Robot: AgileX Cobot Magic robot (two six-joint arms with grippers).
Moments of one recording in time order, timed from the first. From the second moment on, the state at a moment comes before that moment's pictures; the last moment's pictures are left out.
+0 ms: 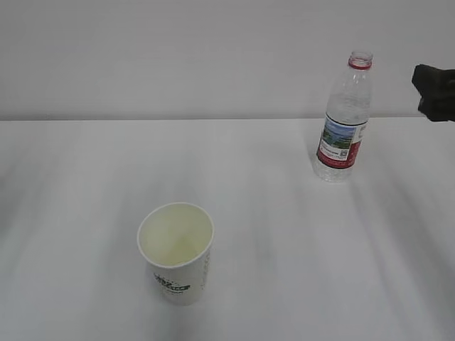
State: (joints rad) left arm -0.01 1.30 -0.56 -0.01 -0.52 0.10; right arm 0.06 1.34 -0.54 -0.04 -0.57 0.01
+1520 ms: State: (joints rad) left arm -0.22 1.65 -0.02 0.19 -1.14 -0.05; right arm 0.06 1.64 -0.07 -0.20 -1.14 0.01
